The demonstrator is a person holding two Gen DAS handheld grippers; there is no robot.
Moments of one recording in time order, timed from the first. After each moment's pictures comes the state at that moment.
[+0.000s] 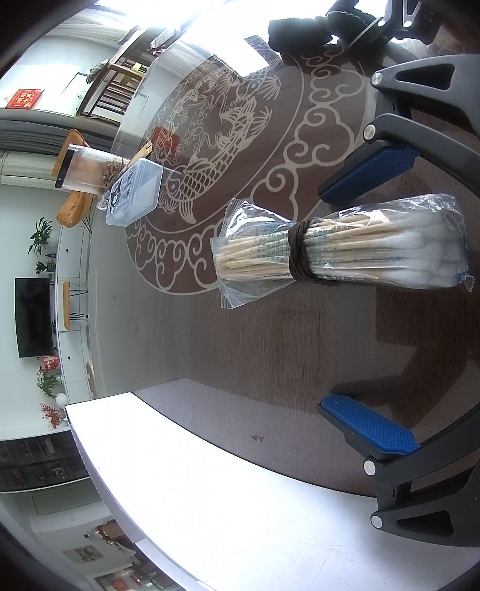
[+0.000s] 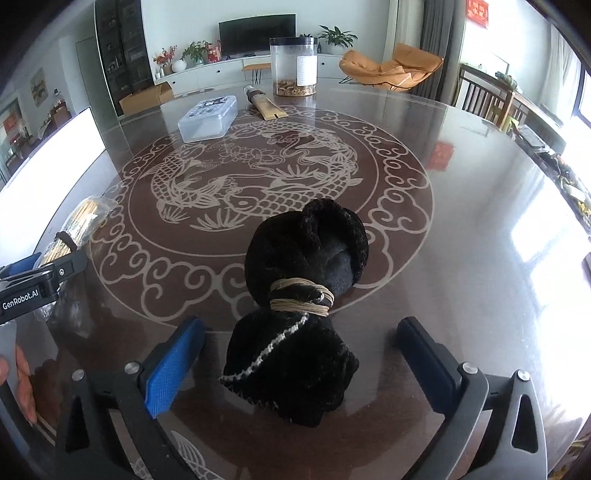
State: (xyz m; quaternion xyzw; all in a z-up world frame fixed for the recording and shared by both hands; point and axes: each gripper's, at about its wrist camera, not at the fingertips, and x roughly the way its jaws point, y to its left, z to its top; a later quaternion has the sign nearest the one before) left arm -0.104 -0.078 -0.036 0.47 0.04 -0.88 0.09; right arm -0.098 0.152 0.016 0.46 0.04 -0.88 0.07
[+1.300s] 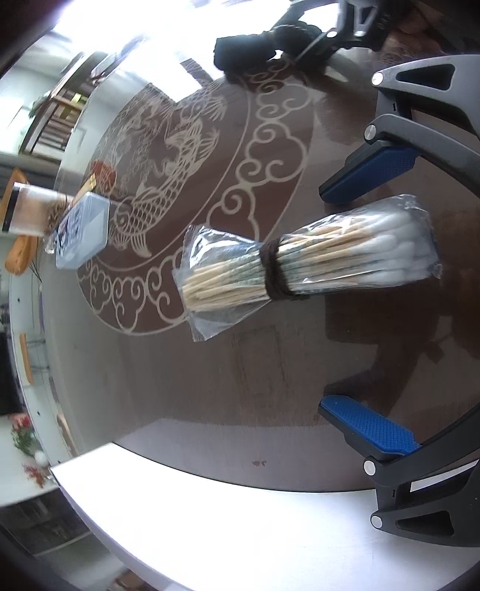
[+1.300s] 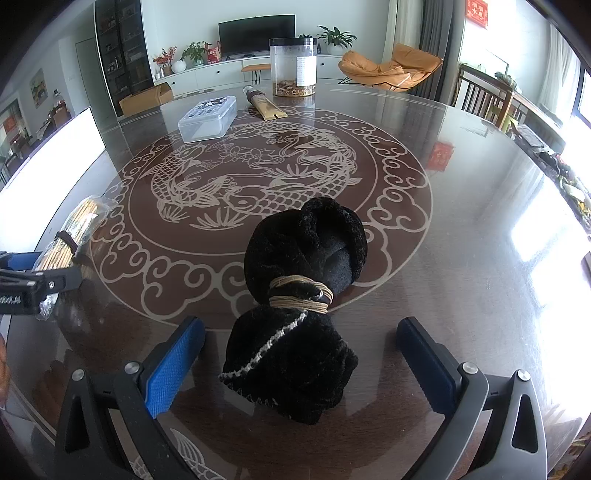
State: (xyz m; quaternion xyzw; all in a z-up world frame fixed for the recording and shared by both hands) left arm -0.119 -0.077 -0.032 0.55 0.00 -0.83 0.00; right arm -0.096 0.154 0.015 0.46 0.04 -0.88 0.07
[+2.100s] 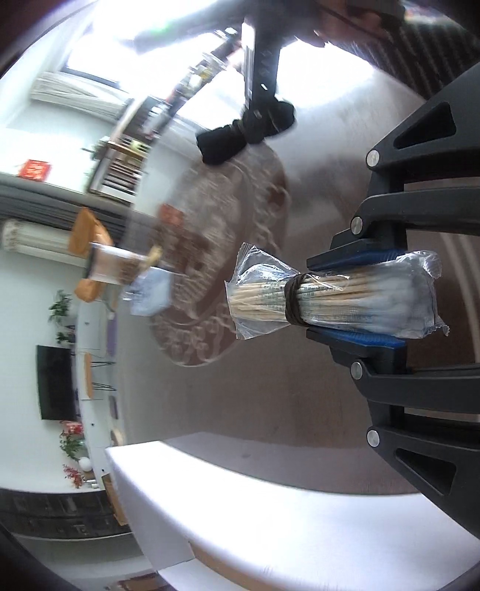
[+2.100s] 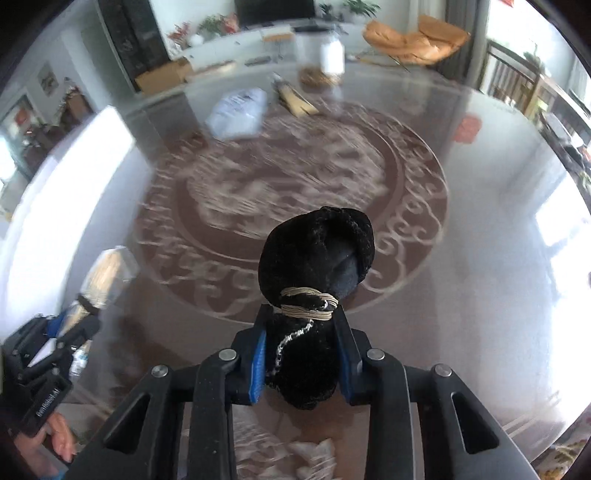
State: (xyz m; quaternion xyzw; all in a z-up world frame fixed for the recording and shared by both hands) left arm -0.005 -0.065 0.025 0.41 0.07 -0.91 -0.07; right arm -0.099 0.149 0.070 0.53 0.02 -0.84 0.13
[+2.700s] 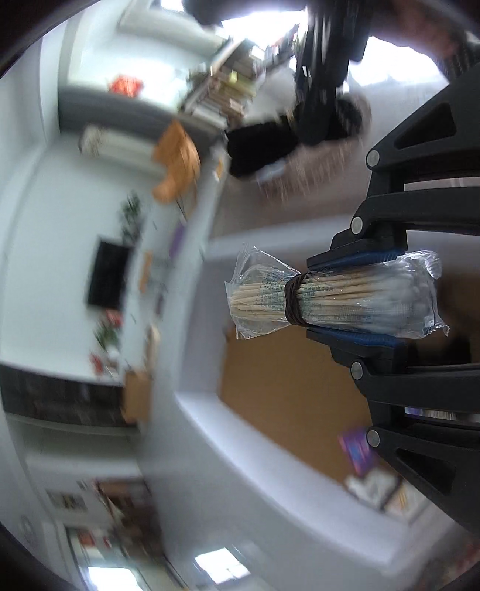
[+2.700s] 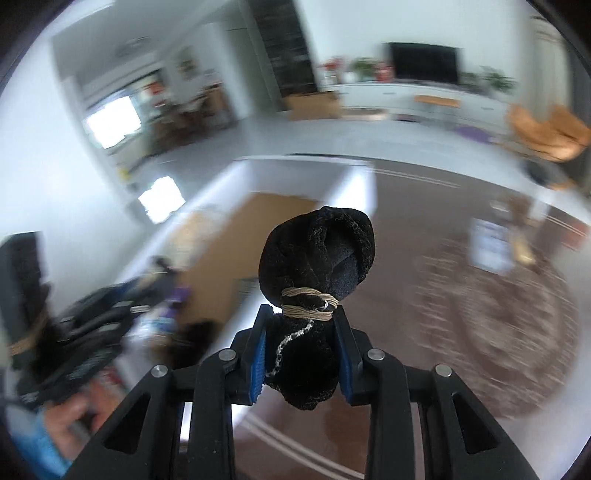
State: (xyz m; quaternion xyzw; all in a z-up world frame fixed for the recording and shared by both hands) left arm 0.090 -0.283 0.123 0.34 0.14 -0.92 0.13; right arm -0.031 -0.094 0.196 0.42 0.05 -0.81 0.40
